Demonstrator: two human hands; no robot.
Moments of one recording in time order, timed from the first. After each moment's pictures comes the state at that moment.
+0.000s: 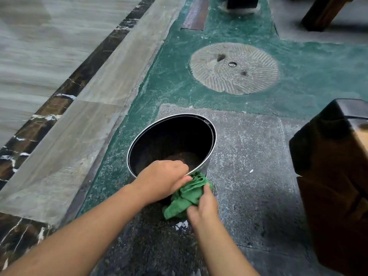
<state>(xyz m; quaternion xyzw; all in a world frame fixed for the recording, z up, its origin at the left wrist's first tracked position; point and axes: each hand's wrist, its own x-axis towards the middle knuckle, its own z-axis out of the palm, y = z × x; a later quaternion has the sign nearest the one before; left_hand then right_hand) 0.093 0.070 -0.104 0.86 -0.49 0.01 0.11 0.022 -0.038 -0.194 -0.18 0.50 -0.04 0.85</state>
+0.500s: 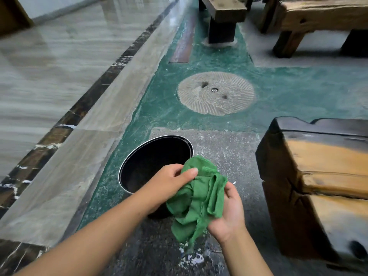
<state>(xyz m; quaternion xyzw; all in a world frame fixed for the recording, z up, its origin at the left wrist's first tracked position) 0.040 0.009 -0.026 0.76 -0.12 -0.32 0.56 -0.051 -0.125 -0.071 -0.12 0.21 0.05 0.97</state>
